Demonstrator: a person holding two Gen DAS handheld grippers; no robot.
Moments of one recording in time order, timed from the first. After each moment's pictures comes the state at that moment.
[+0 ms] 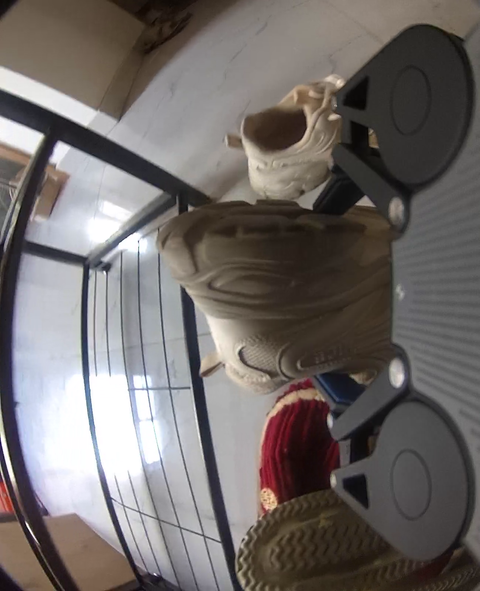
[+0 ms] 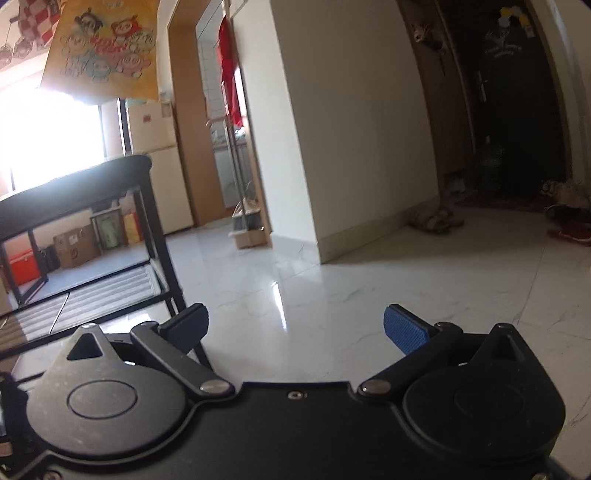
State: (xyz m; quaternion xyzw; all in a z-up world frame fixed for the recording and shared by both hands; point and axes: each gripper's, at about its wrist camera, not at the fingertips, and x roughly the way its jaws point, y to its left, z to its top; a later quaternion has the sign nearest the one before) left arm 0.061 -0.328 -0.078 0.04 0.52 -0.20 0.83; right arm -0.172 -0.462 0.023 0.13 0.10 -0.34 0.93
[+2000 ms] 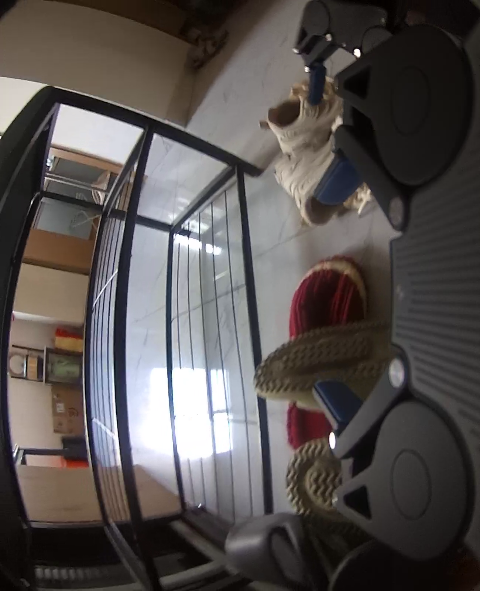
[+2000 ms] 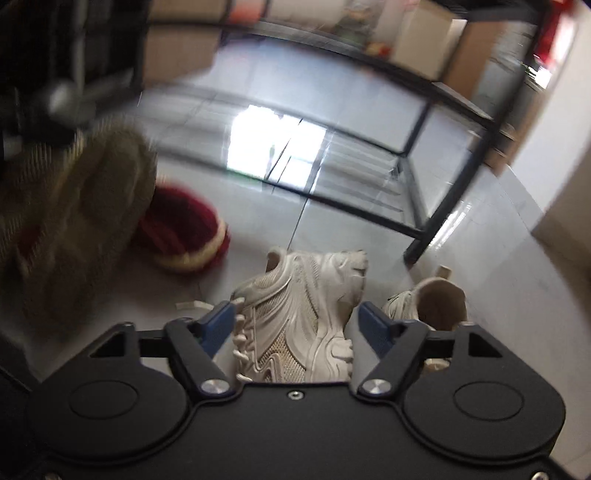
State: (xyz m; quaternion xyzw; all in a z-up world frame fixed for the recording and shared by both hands) left arm -0.011 -0.118 -0.003 -0.01 0.39 -0.20 0.90; right arm -0.035 -0.296 -0.093 -0.18 0.40 -0.01 0.90
